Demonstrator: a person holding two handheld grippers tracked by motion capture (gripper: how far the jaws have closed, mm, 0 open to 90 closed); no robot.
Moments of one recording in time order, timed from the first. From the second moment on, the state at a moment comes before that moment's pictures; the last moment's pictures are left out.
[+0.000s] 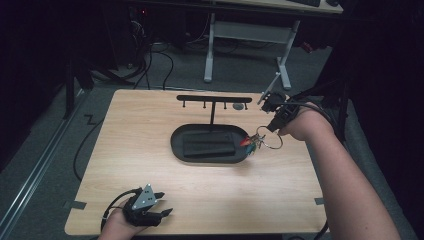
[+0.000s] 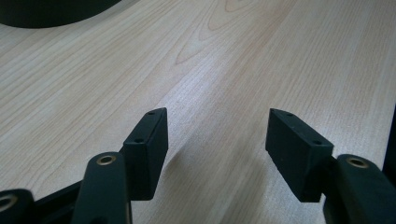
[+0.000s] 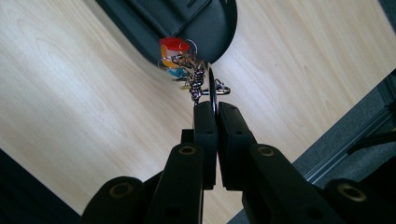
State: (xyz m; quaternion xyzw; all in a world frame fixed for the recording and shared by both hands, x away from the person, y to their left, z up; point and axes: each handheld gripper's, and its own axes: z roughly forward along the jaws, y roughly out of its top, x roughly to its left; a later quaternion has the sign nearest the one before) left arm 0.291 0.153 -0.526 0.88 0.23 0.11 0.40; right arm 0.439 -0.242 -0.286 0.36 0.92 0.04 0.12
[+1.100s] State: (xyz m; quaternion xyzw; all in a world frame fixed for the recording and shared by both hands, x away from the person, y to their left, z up) left arm 0.291 0.159 -0.527 0.88 0.23 0.10 0.40; right arm 0.501 -0.212 -0.277 0.35 0.92 0.09 0.13
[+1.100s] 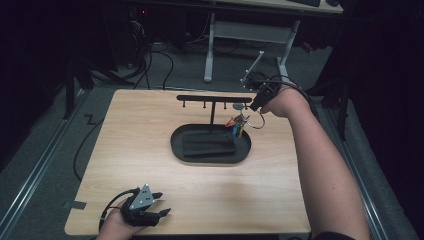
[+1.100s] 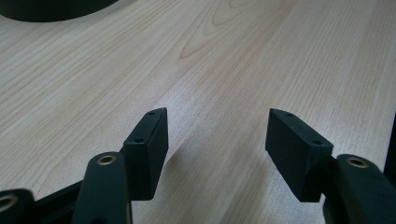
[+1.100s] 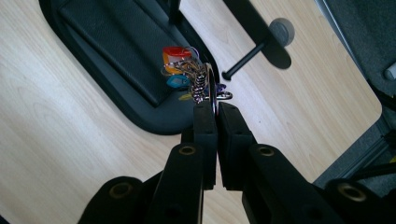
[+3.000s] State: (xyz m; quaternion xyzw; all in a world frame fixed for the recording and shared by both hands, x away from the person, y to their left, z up) left arm 0.302 0.157 -0.527 0.84 0.28 0.12 0.45; right arm 0.280 -0.290 -0.517 0.48 0.77 0.33 0.26
